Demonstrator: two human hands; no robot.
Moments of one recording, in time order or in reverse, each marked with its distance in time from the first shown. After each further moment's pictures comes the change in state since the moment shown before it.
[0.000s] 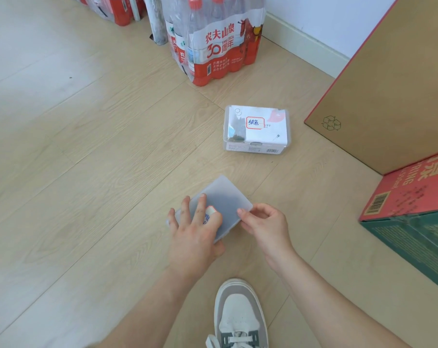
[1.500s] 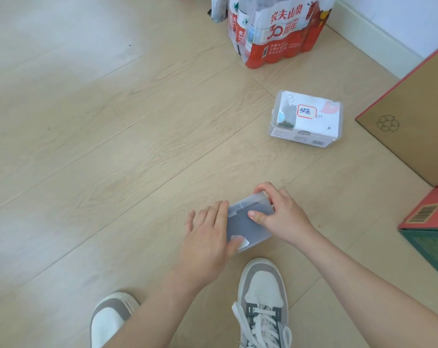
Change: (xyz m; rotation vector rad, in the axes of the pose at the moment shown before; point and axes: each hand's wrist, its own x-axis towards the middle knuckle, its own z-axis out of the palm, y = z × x) left_hand -0.070 -0.028 -0.025 -0.291 -0.147 -0.167; right_hand -0.014 -0.011 0.026 -1.155 -0.355 -0.357
